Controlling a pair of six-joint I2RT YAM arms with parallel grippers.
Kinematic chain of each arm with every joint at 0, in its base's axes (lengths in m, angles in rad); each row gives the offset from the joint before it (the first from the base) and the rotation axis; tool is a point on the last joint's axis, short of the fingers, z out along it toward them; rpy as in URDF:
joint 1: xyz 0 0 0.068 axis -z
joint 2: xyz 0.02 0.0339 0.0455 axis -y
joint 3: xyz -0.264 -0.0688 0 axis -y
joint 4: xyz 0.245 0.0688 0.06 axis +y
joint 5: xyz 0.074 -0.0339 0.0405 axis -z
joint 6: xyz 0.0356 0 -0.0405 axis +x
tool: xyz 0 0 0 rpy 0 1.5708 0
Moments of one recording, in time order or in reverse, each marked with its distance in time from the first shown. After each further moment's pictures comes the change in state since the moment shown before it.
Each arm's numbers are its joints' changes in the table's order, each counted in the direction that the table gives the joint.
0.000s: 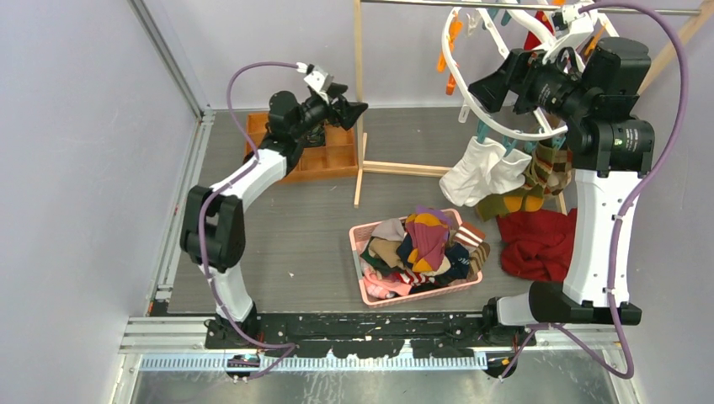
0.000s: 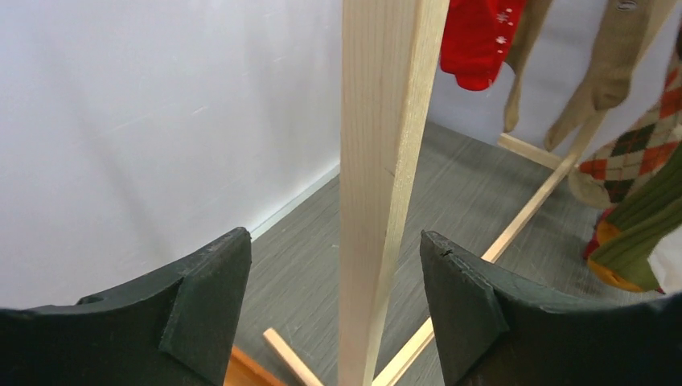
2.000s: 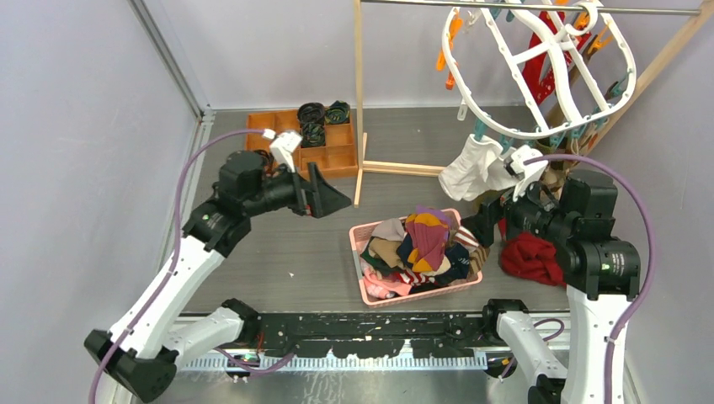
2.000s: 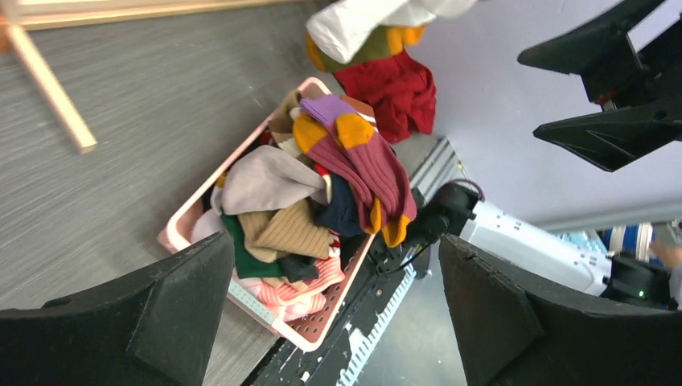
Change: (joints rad) left arm 0.117 0.842 -0.293 1.039 0.006 -0.490; right arm -0.005 0.610 -0.709 0.266 -0.025 -0.407
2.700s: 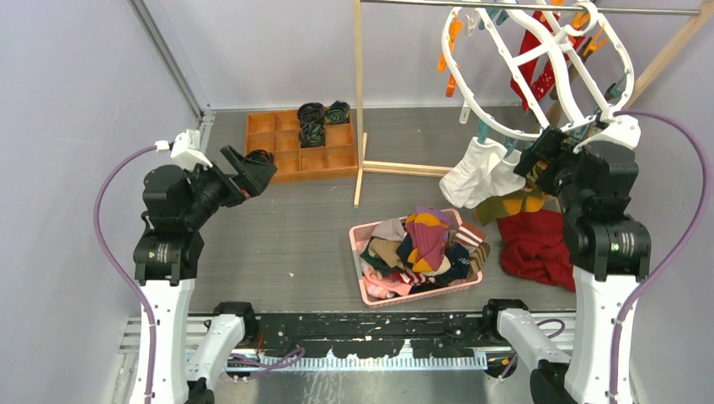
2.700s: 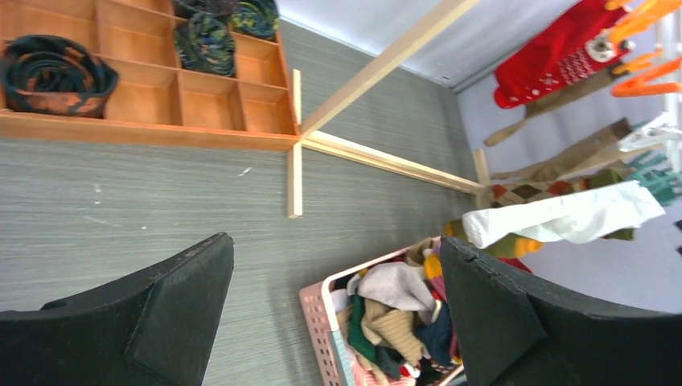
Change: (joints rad) left arm -0.457 0.183 0.064 0.181 -0.177 0.007; right arm 0.000 -0.118 0.152 -0.165 0.837 0.603
